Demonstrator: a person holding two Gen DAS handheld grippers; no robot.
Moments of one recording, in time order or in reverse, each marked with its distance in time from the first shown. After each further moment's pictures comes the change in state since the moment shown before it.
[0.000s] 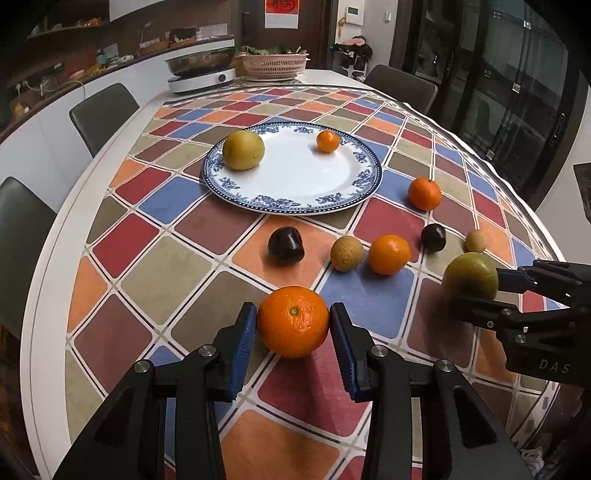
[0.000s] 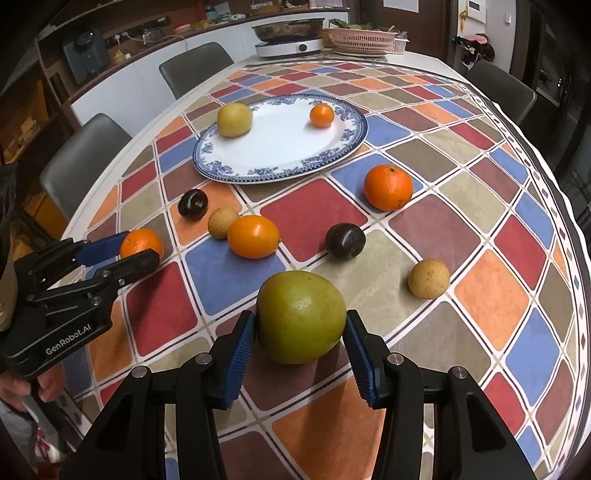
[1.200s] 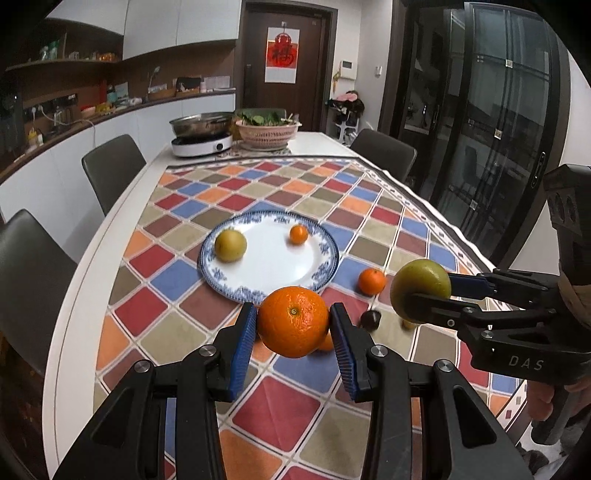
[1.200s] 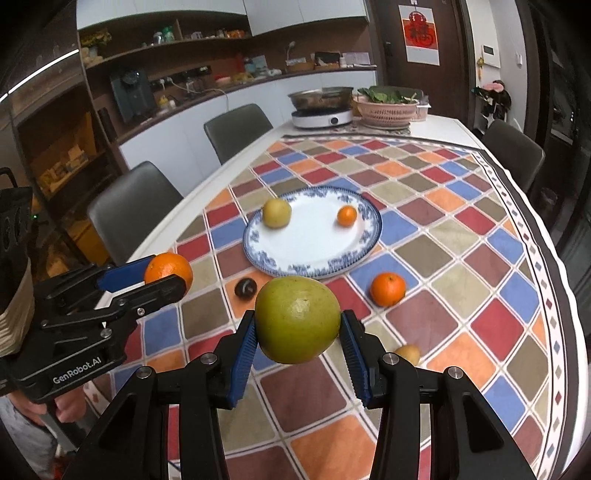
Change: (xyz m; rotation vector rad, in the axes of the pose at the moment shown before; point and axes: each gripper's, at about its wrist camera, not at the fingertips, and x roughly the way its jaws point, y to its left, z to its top) left arm -0.086 -0.034 0.044 -0.023 -0.220 -0.016; right arm -0.083 -0.006 0.036 -0.069 -0.234 0.127
